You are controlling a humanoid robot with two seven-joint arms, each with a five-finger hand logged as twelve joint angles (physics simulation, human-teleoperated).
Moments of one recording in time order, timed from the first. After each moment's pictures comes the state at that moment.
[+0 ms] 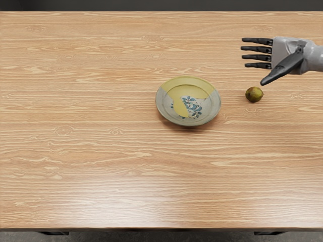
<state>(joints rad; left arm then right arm) -0.07 0.00 0.00 -0.10 -0.17 -0.05 0.15 1.22 -0.85 0.13 0.99 0.16 0.61 -0.23</state>
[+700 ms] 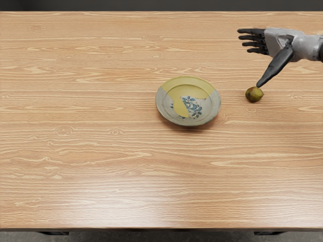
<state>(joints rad) -0.07 0.00 0.00 -0.10 -0.17 -0.05 0.15 1.22 -0.70 0.23 0.81 -0.50 0.61 0.07</state>
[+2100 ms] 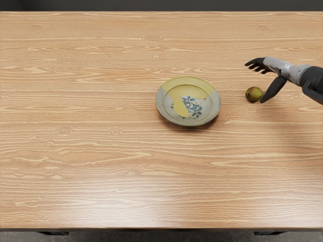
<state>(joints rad) -0.07 0.00 0.00 -0.10 -0.17 -0.05 0.15 1.18 -0.57 -0.08 0.72 -0.79 0.13 0.16</state>
